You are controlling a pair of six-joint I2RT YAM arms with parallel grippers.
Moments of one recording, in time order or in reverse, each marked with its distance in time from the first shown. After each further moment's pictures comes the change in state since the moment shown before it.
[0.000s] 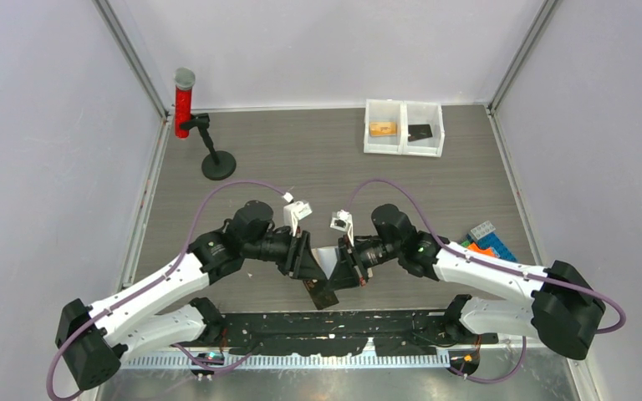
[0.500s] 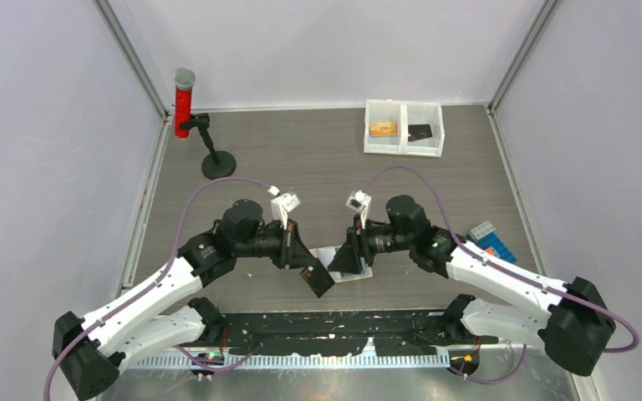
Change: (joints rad) left arm 0.033 -0.044 -0.002 -0.011 -0.059 -0.002; right arm -0.066 -0.071 0.034 -0.079 0.146 0.020
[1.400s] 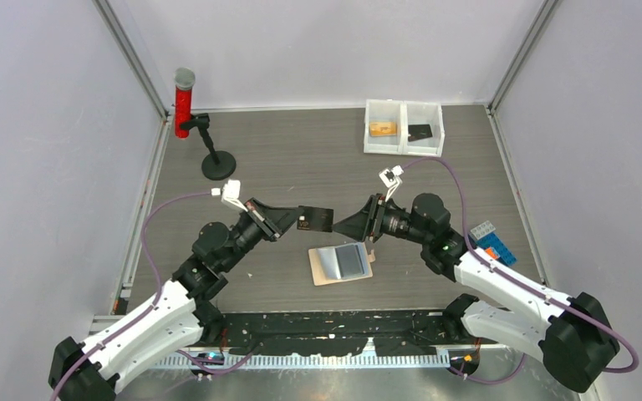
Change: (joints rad) left arm 0.081 -0.221 -0.289 0.634 -0.528 -0.453; right arm -0.162 -0.109 -0.093 0.314 0.216 0.392
